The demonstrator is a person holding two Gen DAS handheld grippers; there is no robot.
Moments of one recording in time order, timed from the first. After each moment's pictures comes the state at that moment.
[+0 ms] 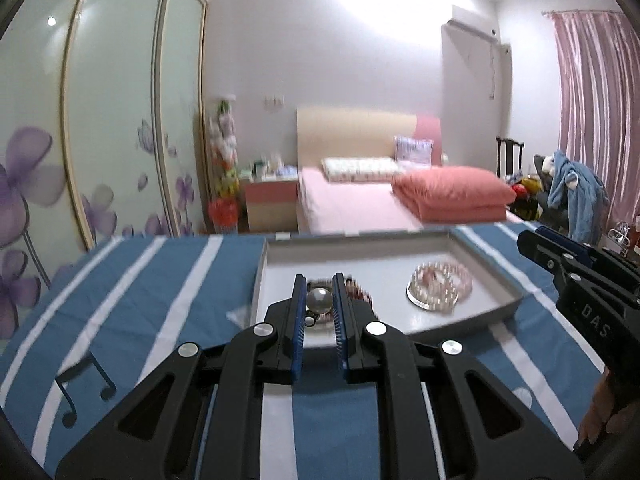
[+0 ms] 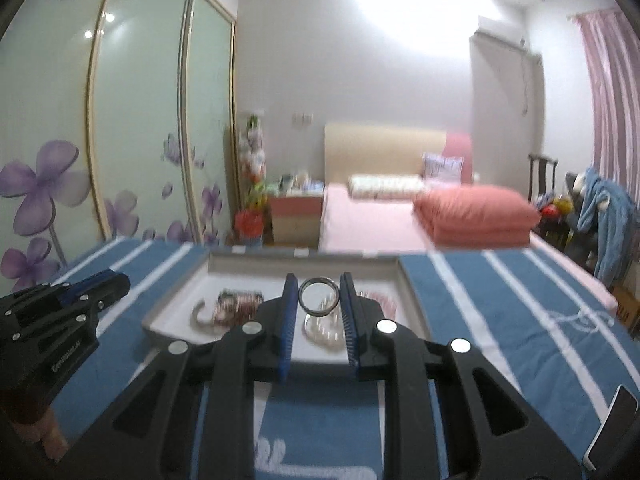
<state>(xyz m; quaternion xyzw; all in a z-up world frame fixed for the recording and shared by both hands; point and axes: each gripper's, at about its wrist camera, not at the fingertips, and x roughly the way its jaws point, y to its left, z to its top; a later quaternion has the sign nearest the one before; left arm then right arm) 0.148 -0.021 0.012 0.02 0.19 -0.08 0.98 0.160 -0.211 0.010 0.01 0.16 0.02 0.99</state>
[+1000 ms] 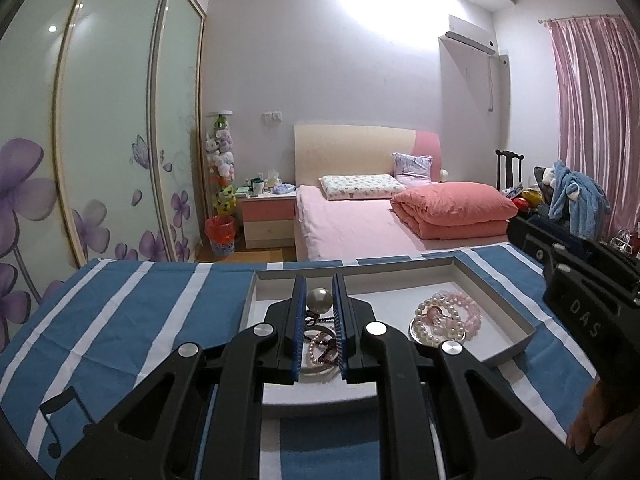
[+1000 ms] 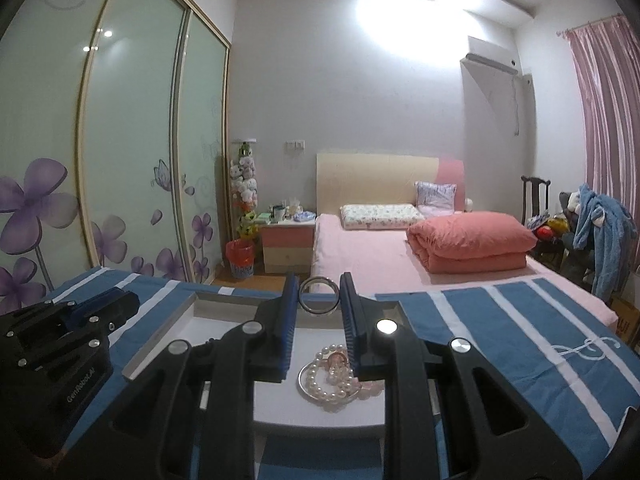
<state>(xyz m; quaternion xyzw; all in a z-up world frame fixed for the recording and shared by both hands) 0.186 -0.030 0.008 0.02 0.17 -0.08 0.98 0.202 -0.214 0.020 0.01 0.13 0.00 0.99</state>
